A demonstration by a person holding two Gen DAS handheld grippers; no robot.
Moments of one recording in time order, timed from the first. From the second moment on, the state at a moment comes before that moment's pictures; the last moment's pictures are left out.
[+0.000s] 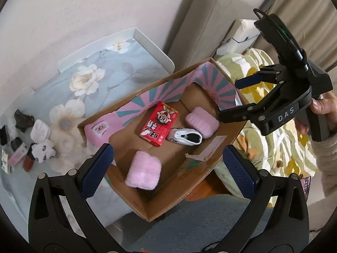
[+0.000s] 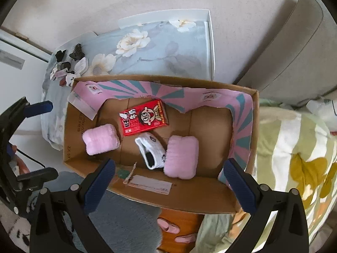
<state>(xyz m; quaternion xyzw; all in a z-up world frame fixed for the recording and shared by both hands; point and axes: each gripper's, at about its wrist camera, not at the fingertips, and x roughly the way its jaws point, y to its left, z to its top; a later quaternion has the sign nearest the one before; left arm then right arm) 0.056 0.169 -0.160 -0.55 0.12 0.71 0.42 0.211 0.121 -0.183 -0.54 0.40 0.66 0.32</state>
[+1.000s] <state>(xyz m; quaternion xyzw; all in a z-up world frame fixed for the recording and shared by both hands) -0.017 -0.068 -0.135 -0.50 0.09 0.84 0.19 0.073 0.125 -0.139 -0.55 0.33 0.72 0.27</state>
